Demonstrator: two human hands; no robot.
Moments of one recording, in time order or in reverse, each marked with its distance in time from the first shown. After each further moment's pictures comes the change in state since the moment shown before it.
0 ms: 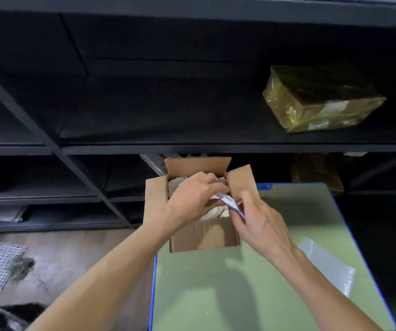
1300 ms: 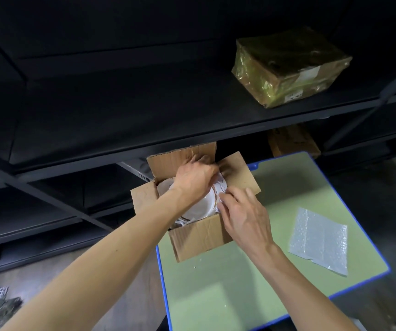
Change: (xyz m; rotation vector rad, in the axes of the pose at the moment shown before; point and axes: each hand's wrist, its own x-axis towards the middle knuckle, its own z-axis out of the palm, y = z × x) left_hand 0.055 -0.036 0.032 0.116 -0.044 -0.036; right_hand 0.002 -0.020 0.062 -0.231 0.250 0.129
